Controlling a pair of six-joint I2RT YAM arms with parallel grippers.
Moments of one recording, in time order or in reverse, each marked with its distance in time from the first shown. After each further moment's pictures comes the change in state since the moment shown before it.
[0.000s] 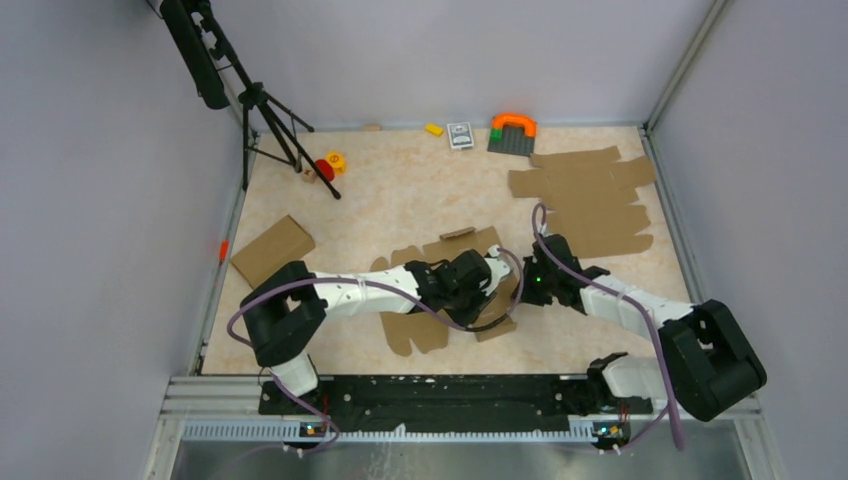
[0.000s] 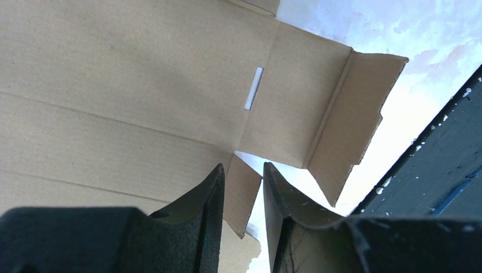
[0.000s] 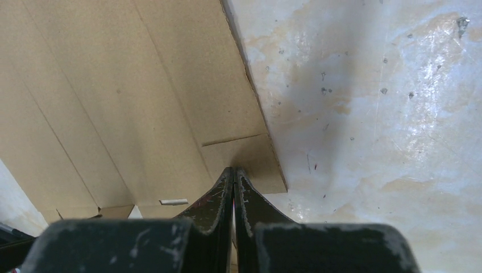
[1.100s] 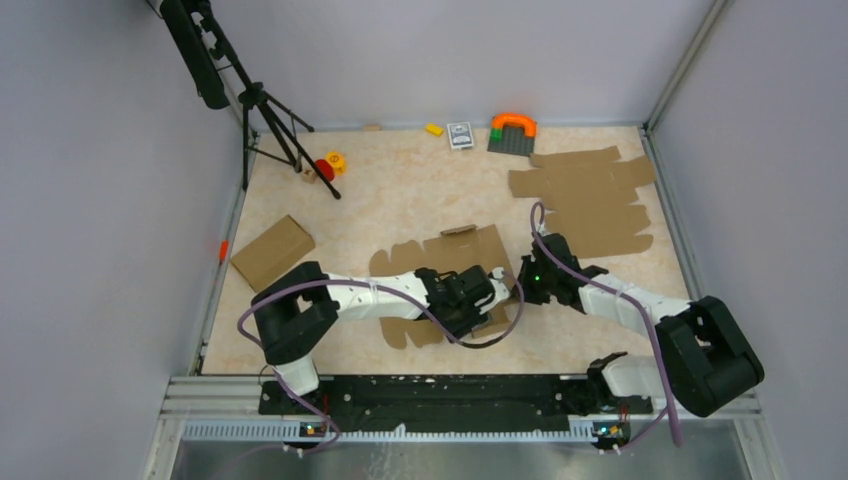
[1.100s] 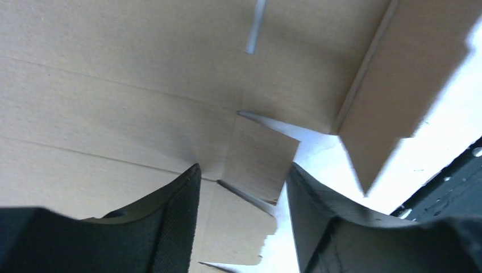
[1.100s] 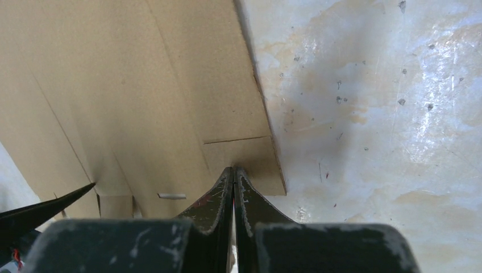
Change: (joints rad) left arm -0.044 0.049 0.006 -0.156 -0.113 0.164; right arm -0.002 0.020 0.002 0.035 -0.031 -0.005
